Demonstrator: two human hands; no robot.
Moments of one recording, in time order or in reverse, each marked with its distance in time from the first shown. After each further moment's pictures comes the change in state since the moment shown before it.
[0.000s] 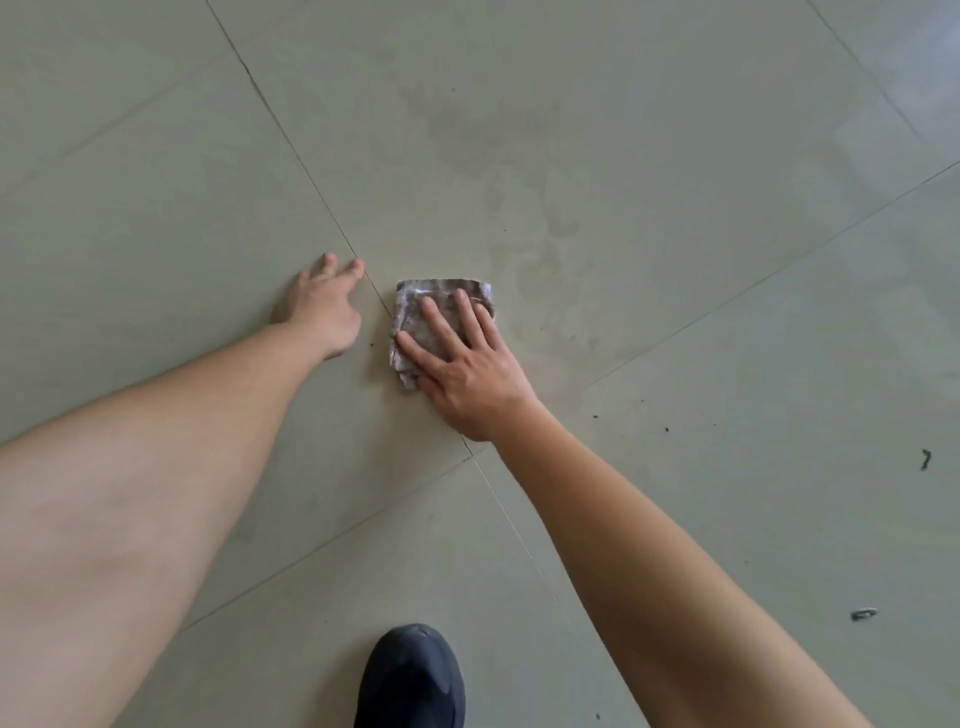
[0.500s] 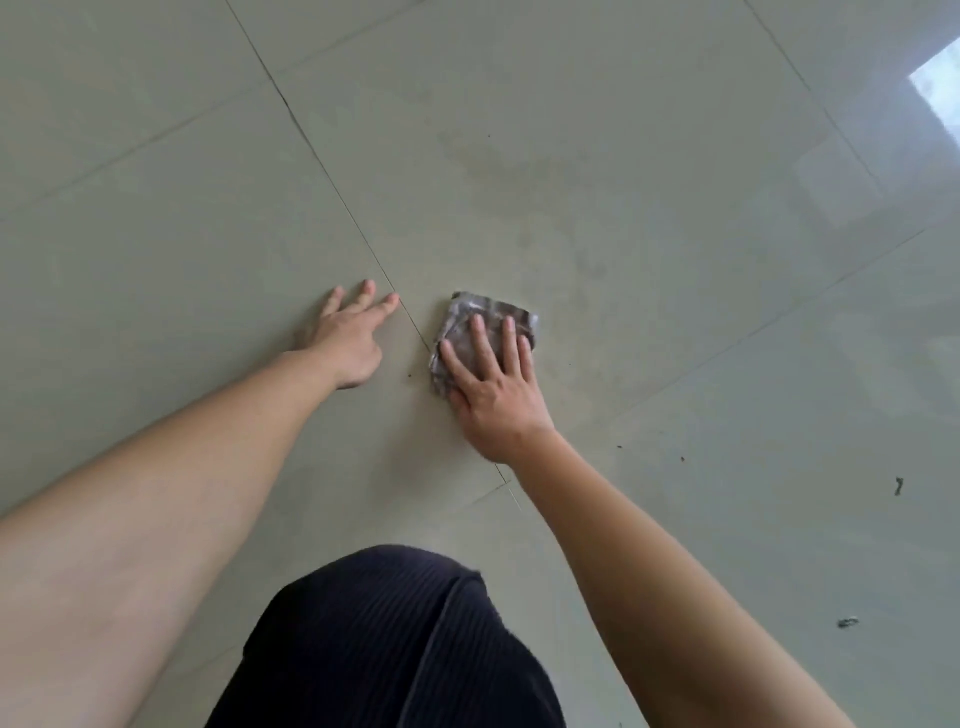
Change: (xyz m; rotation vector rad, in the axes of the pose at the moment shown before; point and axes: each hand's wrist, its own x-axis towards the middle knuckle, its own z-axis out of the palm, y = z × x) left_hand 0.000 -0.024 -0.018 -0.031 -0.146 0.143; right_hand 0.014 -0.022 -0.017 0.072 -0.090 0.285
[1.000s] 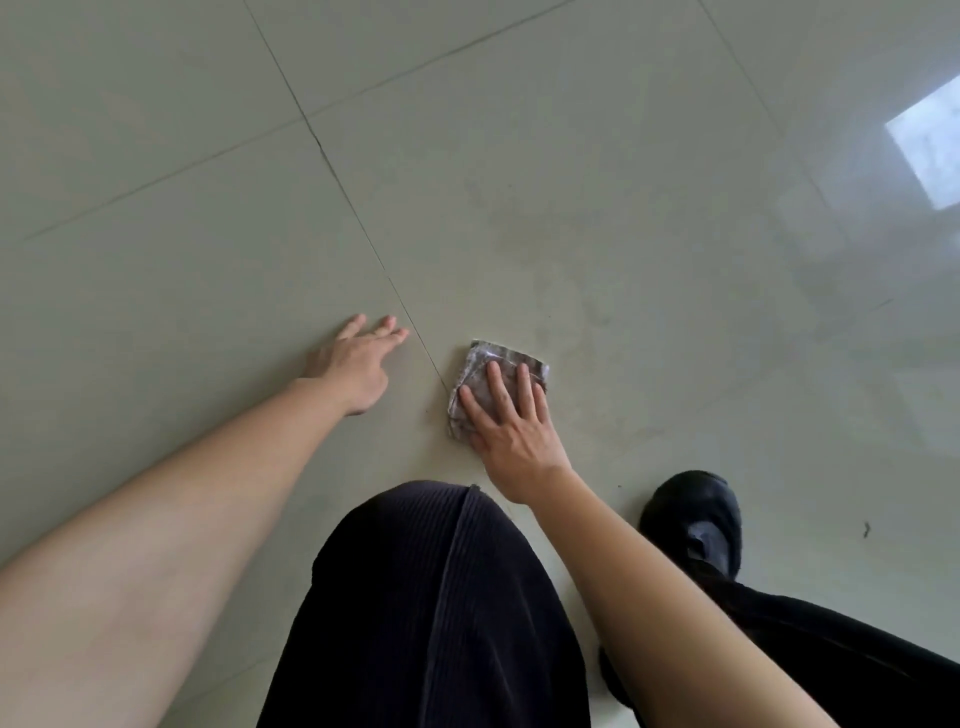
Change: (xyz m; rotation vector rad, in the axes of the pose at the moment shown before) left_hand -0.003 -0.031 -0.015 -0.087 -0.013 0.097; right_hand -0.014 -0.009 -0.019 -0.163 -0.177 -0.024
